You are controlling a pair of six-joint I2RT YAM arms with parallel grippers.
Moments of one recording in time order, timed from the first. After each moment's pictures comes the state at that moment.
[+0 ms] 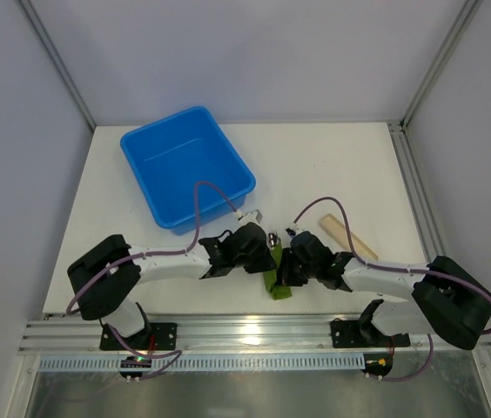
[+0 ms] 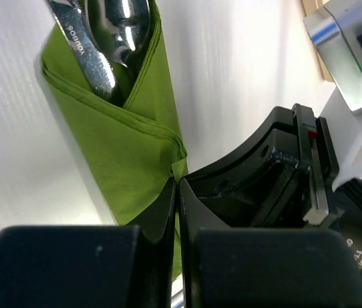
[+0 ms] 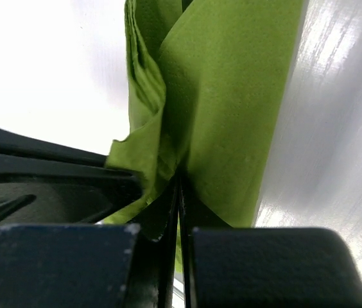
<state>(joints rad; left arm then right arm) -1.05 1.57 0.82 -0.01 -0.07 -1.07 0.82 1.27 0.41 0.00 -0.17 0.83</state>
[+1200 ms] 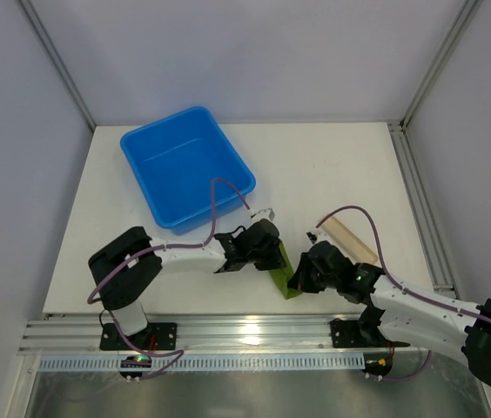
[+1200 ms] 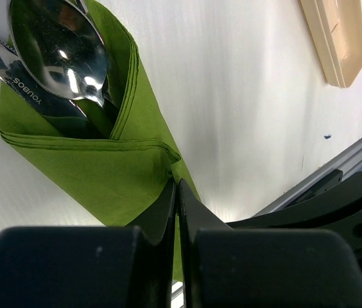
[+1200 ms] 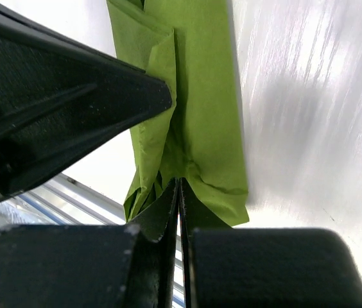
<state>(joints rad) -1.06 1.72 0.95 -0.01 -0.04 -1.05 0.84 0.89 0.34 -0.28 -0.03 0.89</state>
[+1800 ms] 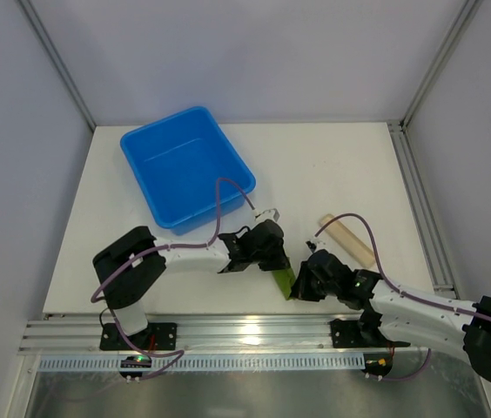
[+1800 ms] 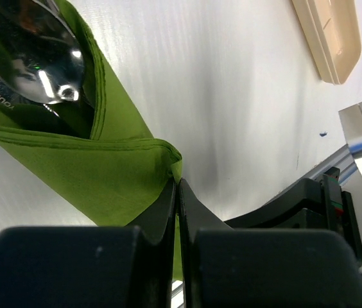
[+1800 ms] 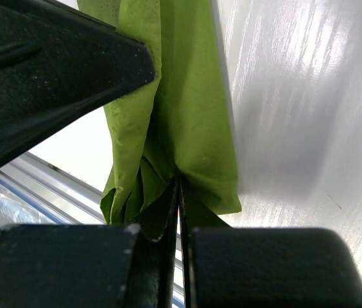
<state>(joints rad) -1.08 1.75 0.98 -0.01 -0.04 -1.05 0.89 0.89 0.26 -0.24 -0.04 0.94</state>
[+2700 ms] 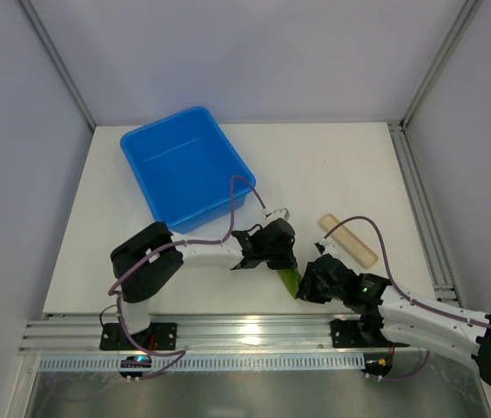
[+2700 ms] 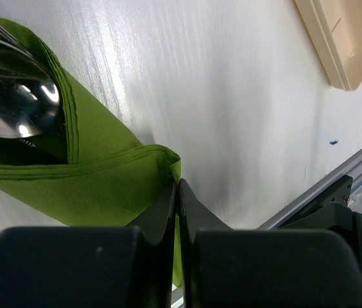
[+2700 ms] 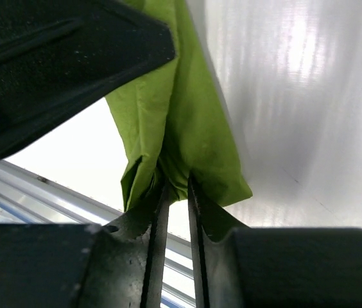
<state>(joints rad) -1.09 1.86 1.09 -0.04 -0.04 -1.02 0.92 0.78 0.24 -0.33 0.05 1.00</state>
